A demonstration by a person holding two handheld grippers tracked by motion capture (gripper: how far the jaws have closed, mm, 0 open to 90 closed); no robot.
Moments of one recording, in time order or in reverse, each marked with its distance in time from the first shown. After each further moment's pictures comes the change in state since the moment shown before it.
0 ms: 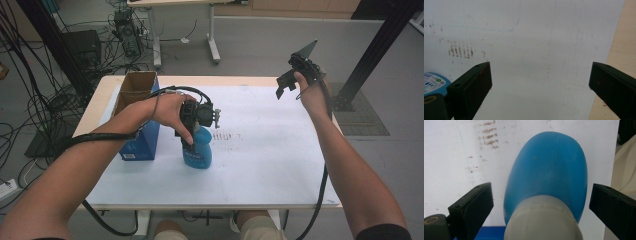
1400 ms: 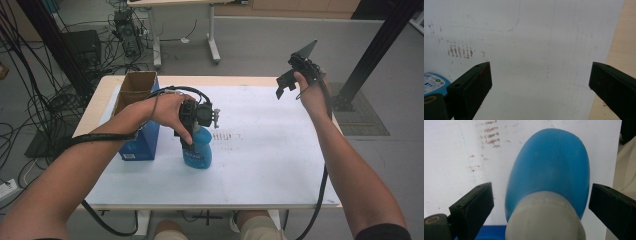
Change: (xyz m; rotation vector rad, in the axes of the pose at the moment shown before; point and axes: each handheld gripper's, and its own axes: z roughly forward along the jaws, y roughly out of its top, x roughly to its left) left arm -0.002 -0.002 0.000 -0.001 0.011 -0.002; right arm 0.001 0.001 0.000 0.002 -0.005 0.001
